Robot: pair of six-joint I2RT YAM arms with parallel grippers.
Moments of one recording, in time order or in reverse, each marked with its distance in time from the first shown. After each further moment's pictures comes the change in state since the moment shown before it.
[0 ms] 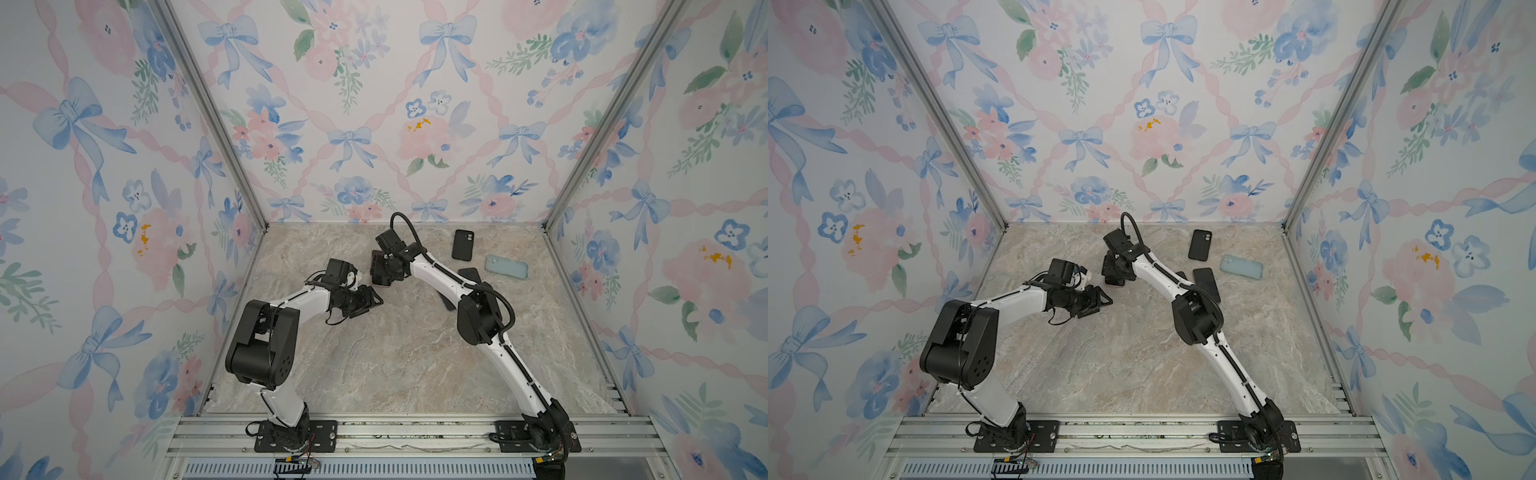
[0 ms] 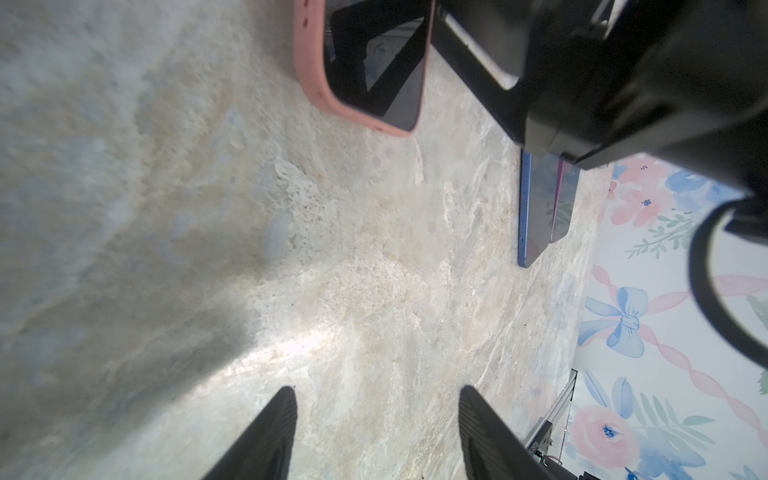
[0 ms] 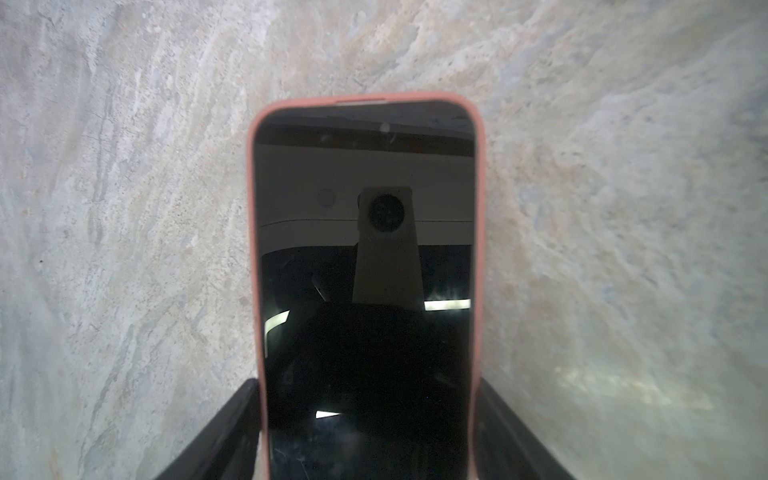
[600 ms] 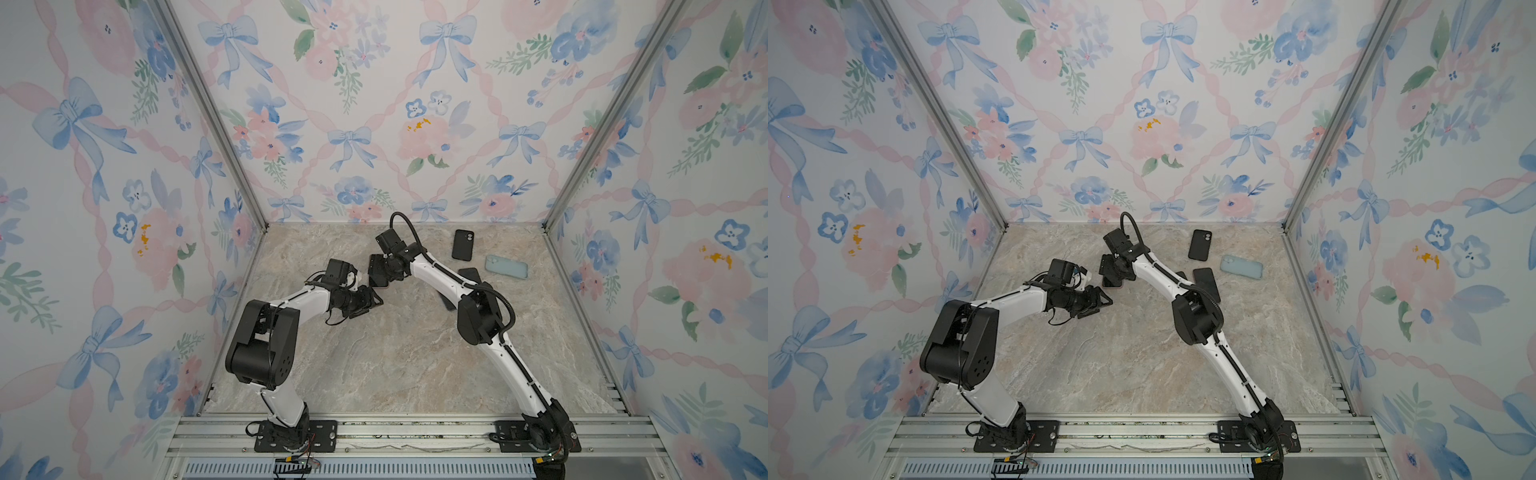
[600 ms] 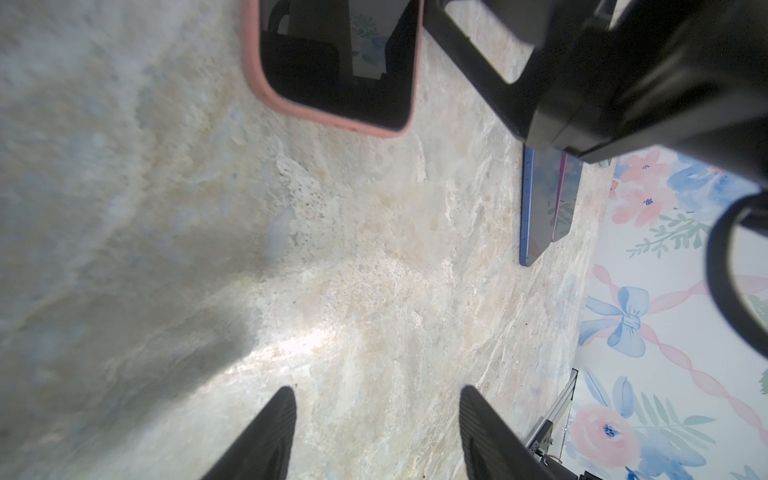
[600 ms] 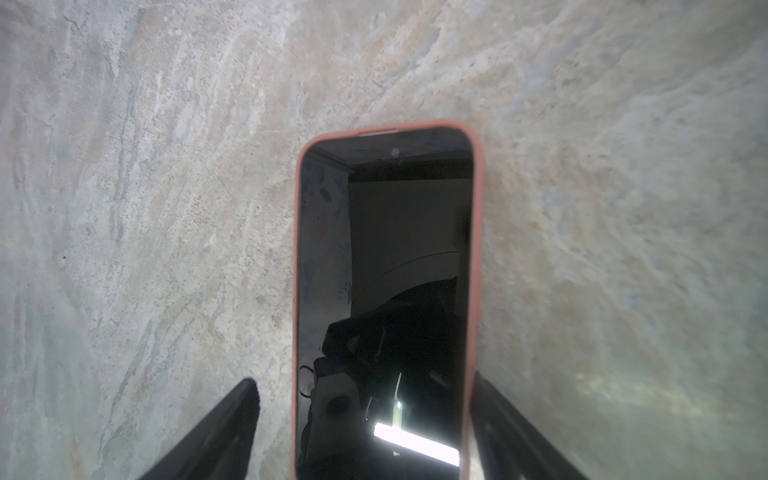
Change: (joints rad) left arm 0.000 0.000 -0.001 -0.001 0.000 0.003; right arm 0.000 -0.015 -0.016 0.019 -0.022 -0.010
